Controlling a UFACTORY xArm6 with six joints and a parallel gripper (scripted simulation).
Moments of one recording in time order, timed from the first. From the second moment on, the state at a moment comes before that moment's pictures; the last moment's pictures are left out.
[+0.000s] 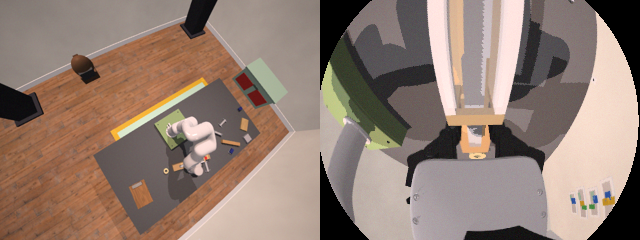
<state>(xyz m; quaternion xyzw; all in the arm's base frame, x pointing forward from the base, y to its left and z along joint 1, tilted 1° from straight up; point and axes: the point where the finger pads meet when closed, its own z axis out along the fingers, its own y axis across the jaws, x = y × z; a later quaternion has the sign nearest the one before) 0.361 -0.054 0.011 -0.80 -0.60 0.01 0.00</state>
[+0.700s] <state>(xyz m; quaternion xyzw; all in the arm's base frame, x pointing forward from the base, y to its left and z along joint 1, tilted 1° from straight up) 0.361 -0.054 0.014 -0.80 -0.60 0.01 0.00</state>
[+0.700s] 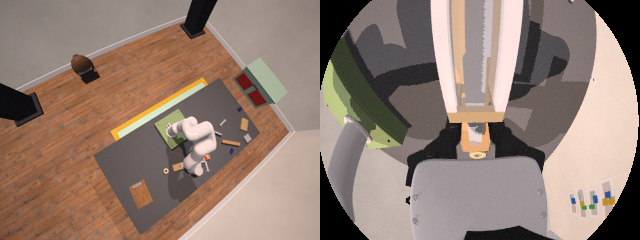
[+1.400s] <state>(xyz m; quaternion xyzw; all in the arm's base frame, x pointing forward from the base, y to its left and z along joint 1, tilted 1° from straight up) 0.362 -0.056 0.080 -0.80 -0.60 0.01 0.00</state>
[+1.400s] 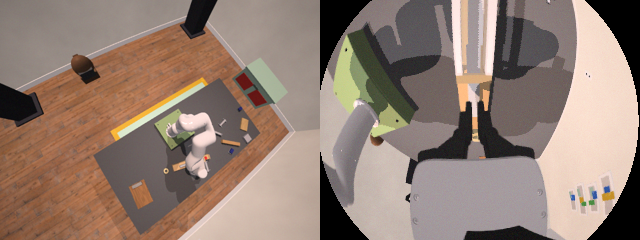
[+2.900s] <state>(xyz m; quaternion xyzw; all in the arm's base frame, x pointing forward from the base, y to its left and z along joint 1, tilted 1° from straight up) 0.335 -0.144 0.012 -0.80 -0.60 0.01 0.00</state>
